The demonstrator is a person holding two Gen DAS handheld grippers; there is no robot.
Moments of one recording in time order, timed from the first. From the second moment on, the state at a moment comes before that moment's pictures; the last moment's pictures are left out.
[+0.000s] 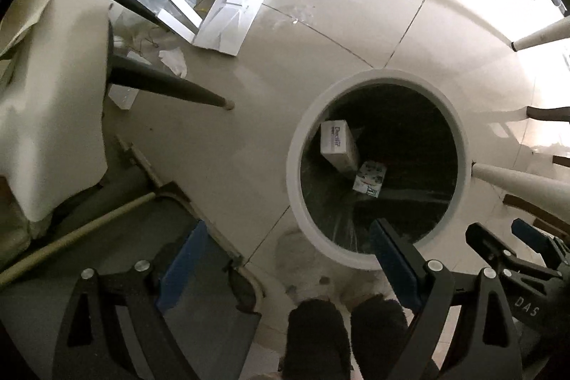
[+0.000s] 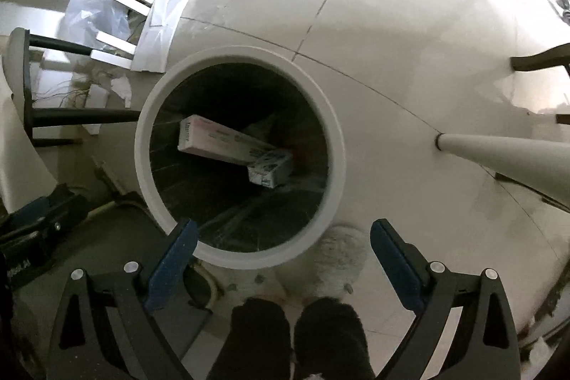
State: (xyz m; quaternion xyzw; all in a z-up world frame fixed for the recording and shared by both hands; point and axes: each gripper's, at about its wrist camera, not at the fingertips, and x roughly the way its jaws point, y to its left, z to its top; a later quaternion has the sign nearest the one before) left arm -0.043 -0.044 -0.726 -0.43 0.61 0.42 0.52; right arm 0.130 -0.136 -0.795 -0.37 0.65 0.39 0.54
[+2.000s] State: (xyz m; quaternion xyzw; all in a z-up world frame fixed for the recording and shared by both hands) left arm 0.177 0.028 -0.374 -0.24 0.64 0.36 0.63; right arm 0.374 -0.073 -0.403 -0.31 0.63 0.30 0.64
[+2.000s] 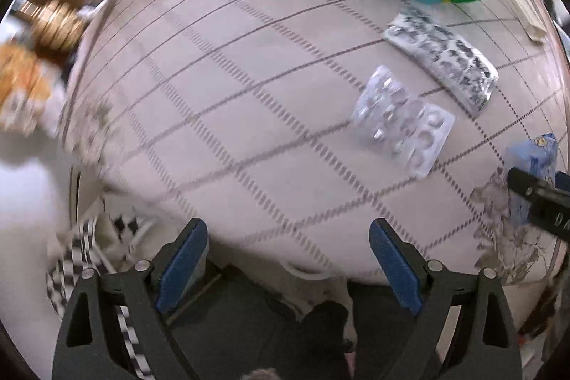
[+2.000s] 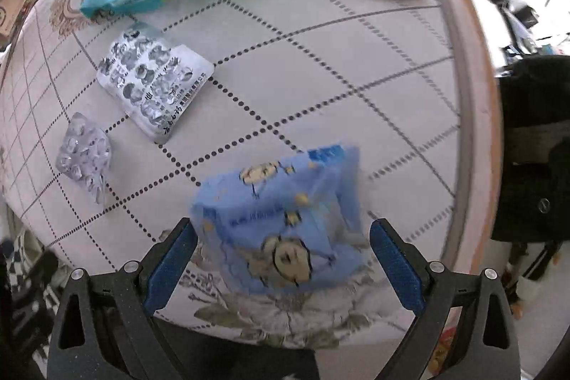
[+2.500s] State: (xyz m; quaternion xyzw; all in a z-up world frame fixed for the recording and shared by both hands) left arm 0.251 0.055 -0.412 -0.22 0.70 0.19 0.66; right arm 0.457 -0.066 -0.402 -0.26 0.66 0.30 0.64
